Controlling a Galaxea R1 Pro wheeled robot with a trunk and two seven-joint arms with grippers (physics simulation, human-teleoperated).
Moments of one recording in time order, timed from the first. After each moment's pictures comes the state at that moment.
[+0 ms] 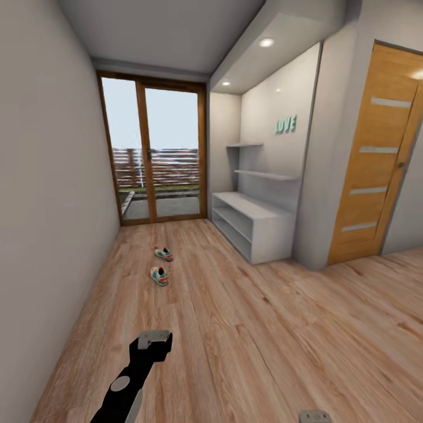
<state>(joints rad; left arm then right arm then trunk) -0.21 -0.09 -0.03 -1.07 0.02 0.11 0.04 -0.02 0.00 -0.01 -1.01 0.00 0.49 0.00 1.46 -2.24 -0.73</state>
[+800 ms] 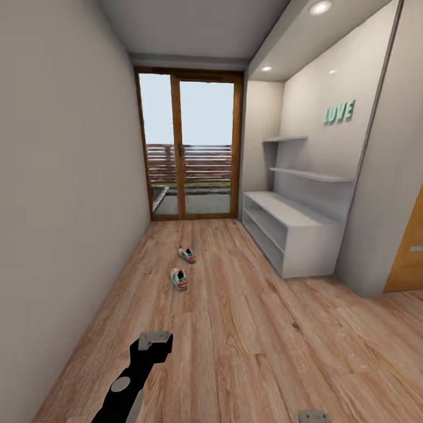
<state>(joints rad) -0.21 -0.09 -0.04 -1.07 0.02 0.11 0.04 -0.02 0.00 -0.01 -1.01 0.00 0.49 0.00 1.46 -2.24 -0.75</state>
